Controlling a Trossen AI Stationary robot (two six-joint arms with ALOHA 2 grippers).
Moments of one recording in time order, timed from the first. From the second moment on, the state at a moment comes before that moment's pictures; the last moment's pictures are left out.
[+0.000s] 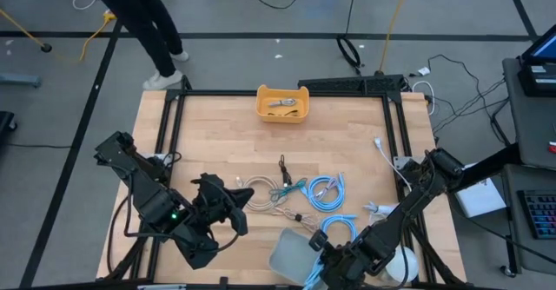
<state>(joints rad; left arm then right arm) -0.72 1.68 1.82 -1.07 -1.07 -1.52 0.79 1.84 1.51 -0.73 0.18 -0.10</state>
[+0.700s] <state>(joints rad) -0.67 1.69 1.72 -1.01 -0.67 -1.63 0.78 1.71 1.51 -0.63 0.43 -0.16</state>
